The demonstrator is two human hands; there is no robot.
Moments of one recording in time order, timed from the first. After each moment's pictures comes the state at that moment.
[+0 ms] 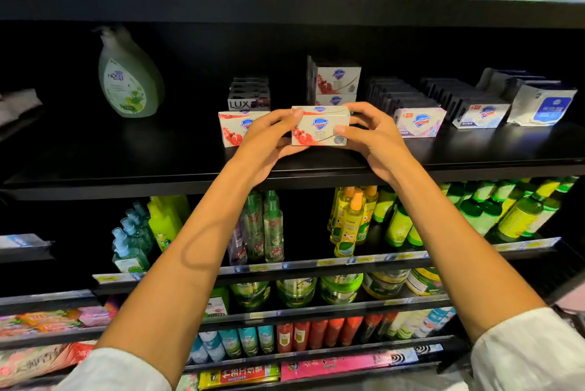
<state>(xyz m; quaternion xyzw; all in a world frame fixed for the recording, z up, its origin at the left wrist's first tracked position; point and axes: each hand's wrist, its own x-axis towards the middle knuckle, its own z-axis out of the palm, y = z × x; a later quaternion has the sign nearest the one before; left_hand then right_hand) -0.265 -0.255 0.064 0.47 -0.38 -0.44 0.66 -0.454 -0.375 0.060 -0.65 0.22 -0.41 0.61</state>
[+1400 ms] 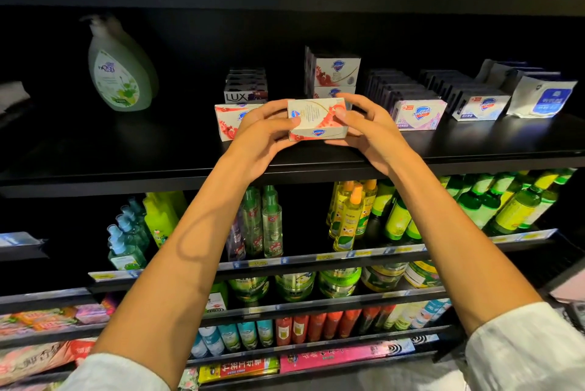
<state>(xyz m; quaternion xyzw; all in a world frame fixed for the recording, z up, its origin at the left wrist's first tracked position) -0.257 -0.255 0.060 0.46 -0.37 -0.44 0.67 -0.450 -0.370 0.065 -0.62 0.21 -0.37 0.66</state>
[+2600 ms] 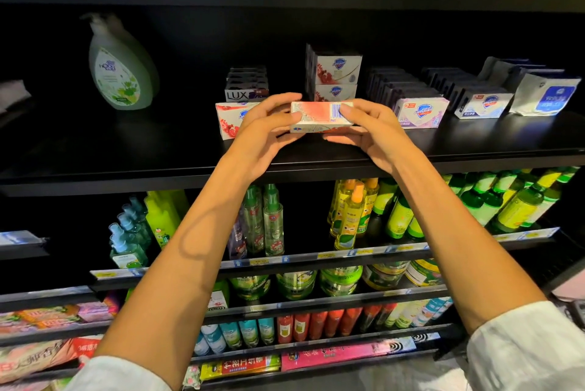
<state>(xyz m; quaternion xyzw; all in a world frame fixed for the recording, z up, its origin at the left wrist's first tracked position) -0.260 -0.249 0.062 0.44 -0.40 -0.42 0.68 -0.453 -0.373 0.063 -0.64 0.19 -0.36 0.65</state>
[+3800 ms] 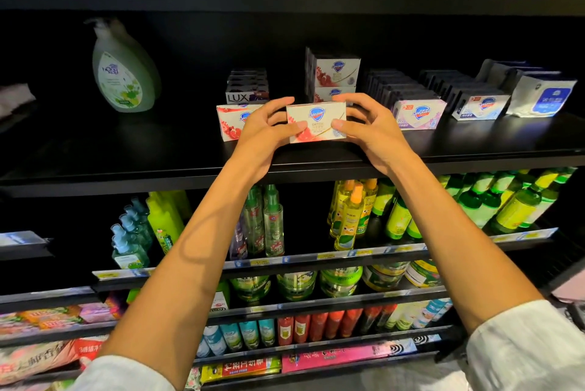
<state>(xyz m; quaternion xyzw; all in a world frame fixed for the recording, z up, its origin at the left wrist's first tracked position) -0.265 -0.252 0.059 0.49 -0.41 -0.37 0.67 -0.455 -0.370 0.060 -0.69 0.21 -0.40 0.56</state>
